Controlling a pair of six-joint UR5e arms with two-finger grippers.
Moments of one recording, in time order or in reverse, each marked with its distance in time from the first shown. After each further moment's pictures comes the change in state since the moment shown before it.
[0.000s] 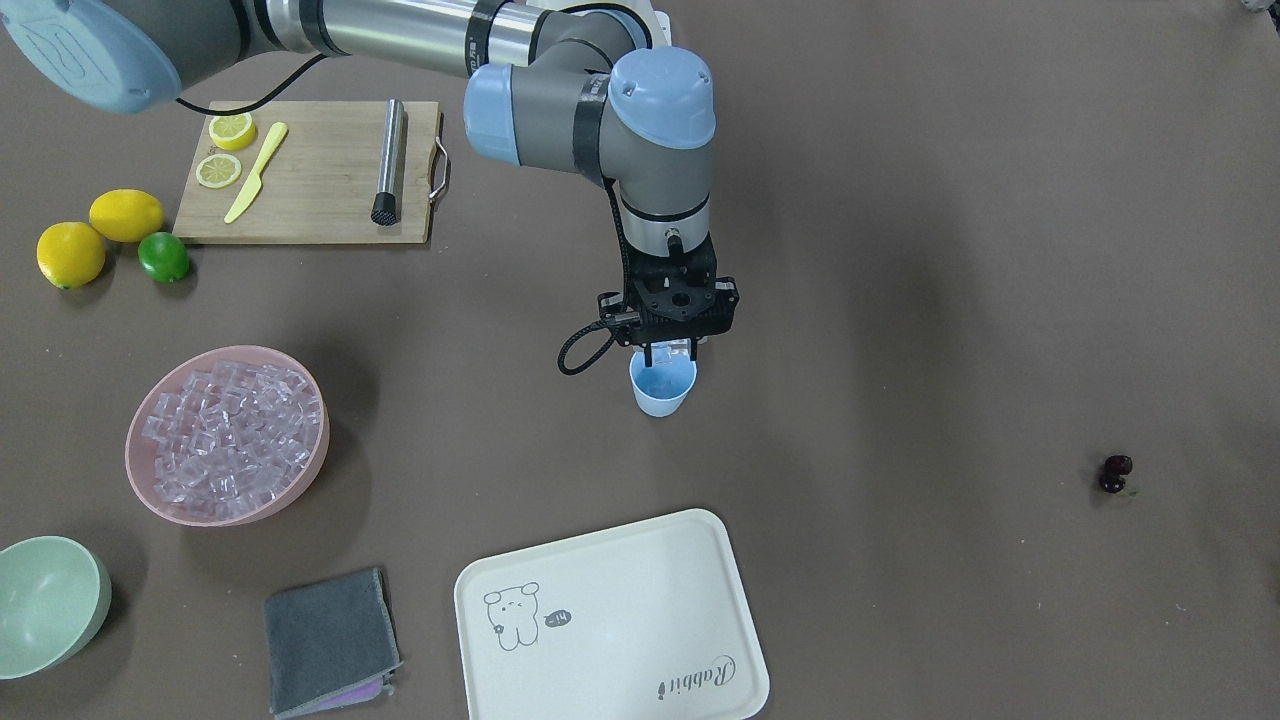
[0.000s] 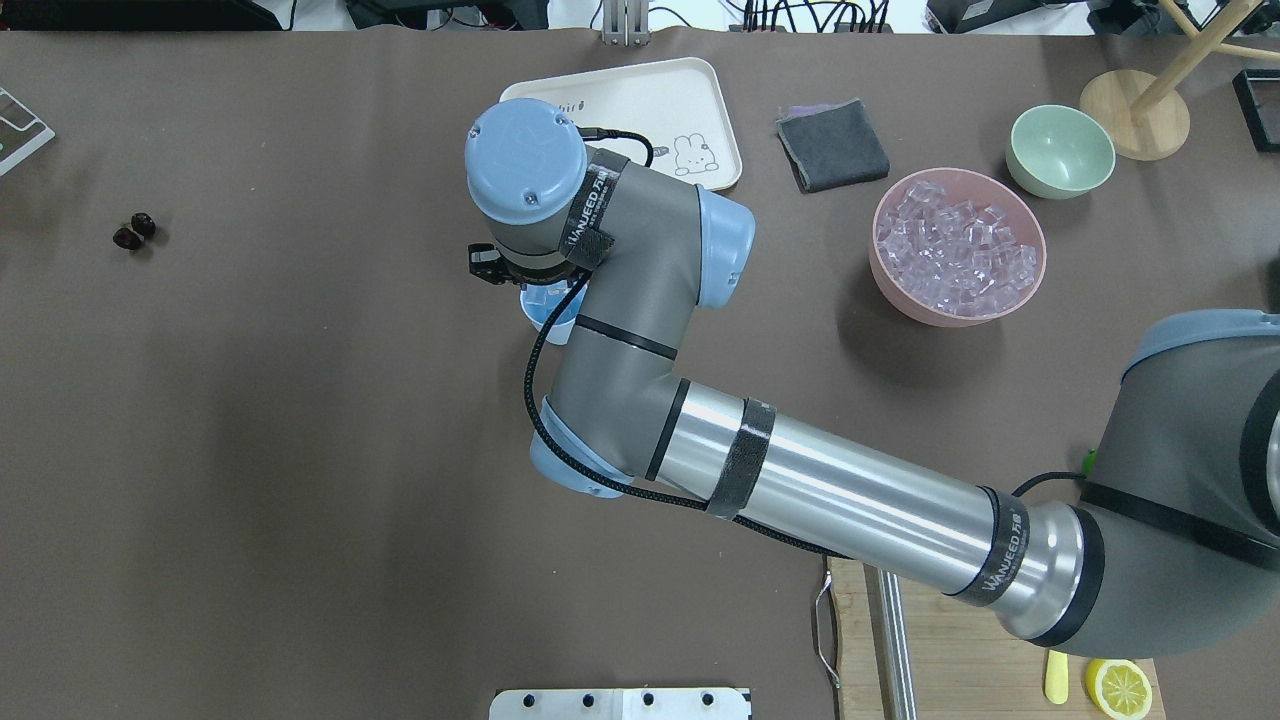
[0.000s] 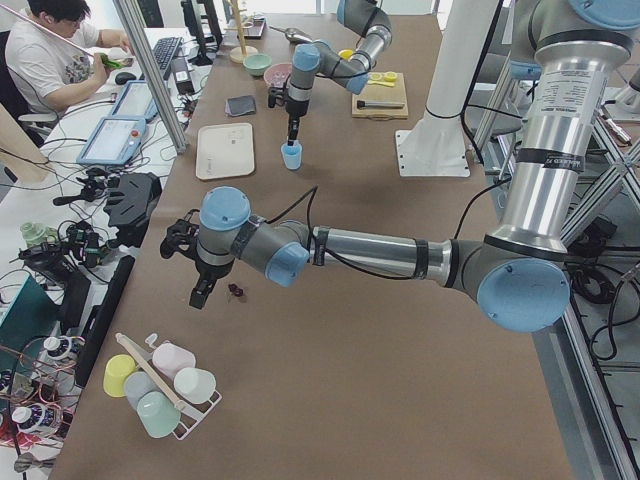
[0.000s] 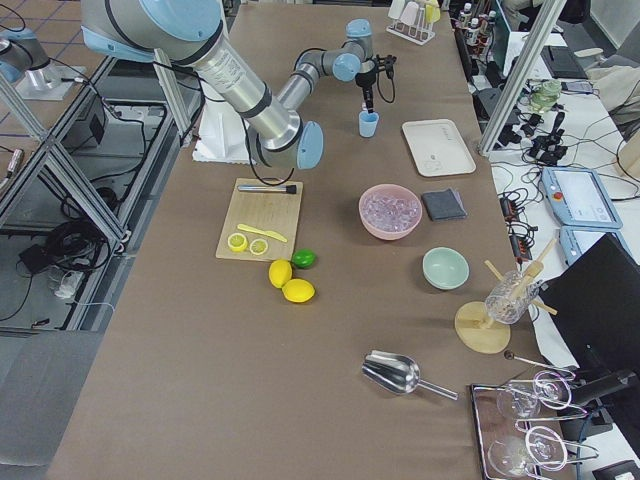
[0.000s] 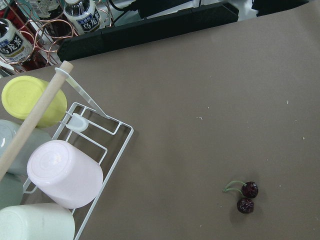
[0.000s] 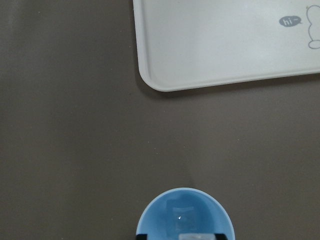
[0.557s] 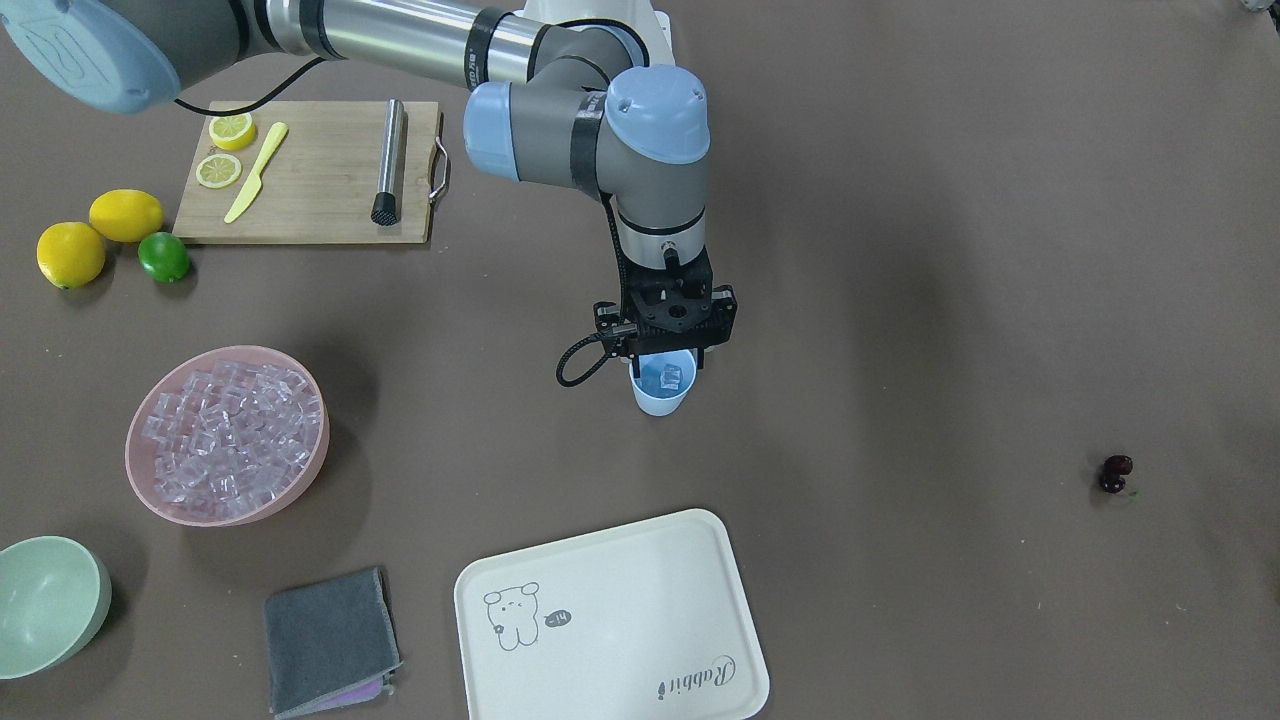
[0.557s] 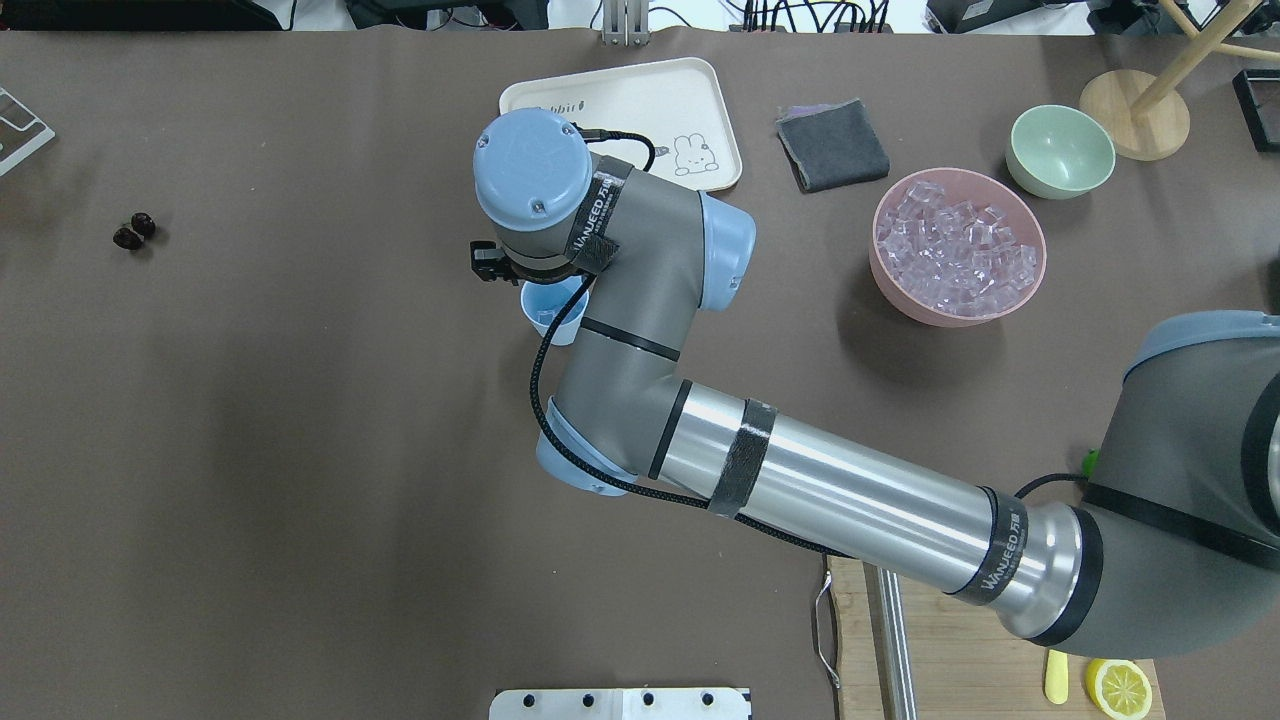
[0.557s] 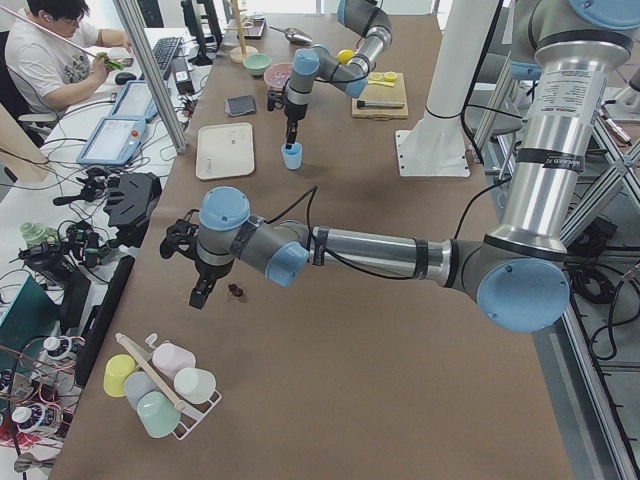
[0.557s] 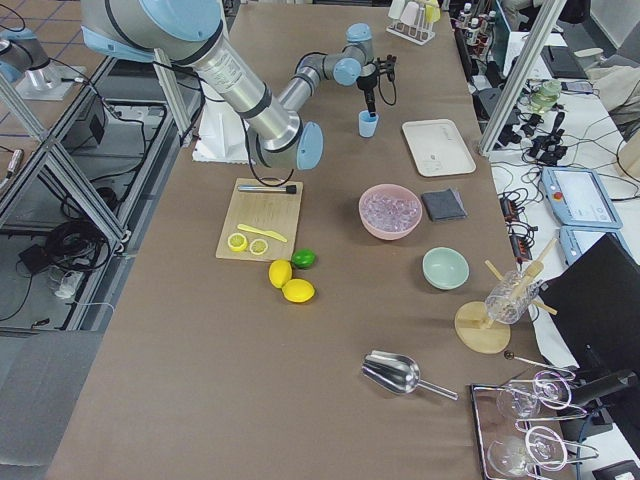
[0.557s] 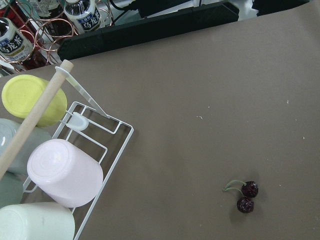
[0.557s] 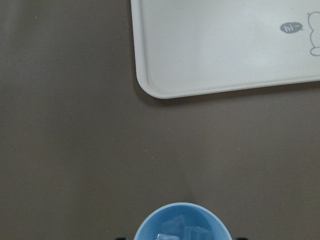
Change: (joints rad) left arm 0.000 -0.006 0.006 0.002 0.001 -0.003; right arm 0.001 -0.004 -0.020 0.041 -0.021 -0.005
